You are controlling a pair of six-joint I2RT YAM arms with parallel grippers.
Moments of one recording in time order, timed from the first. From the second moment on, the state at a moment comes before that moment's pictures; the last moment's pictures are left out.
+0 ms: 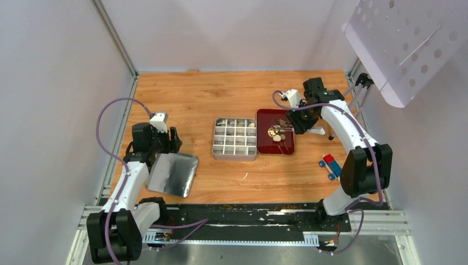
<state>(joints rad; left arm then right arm) 0.09 0.97 0.53 -0.21 0.34 0.00 0.19 1.59 1.39 -0.98 -0.19 -0.57</state>
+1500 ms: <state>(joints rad) 0.09 0.92 0.53 -0.22 0.33 0.01 0.54 1.73 1.75 -1.02 -0.41 -0.53</state>
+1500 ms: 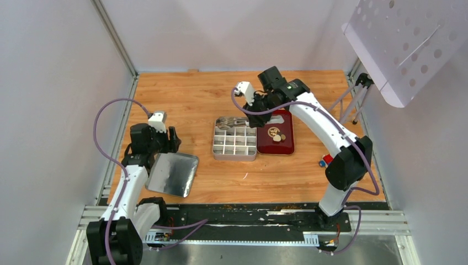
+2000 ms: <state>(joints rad) 0.09 0.90 0.53 -0.23 0.33 0.01 0.60 1.81 1.76 -1.02 -0.40 -0.53</state>
